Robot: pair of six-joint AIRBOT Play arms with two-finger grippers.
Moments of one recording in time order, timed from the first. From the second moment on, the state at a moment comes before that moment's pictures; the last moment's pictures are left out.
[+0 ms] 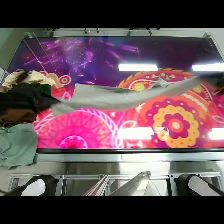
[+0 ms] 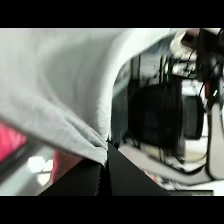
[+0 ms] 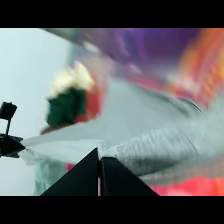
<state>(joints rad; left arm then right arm) 0.43 -1.17 1.01 0.30 -1.72 -1.12 -0.66 -1.07 1.06 -0.14 1.53 0.89</state>
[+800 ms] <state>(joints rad) 0.63 -1.14 1.47 -0.01 -1.77 -1.06 -0.64 -0.83 1.53 -0.20 1.22 0.80</state>
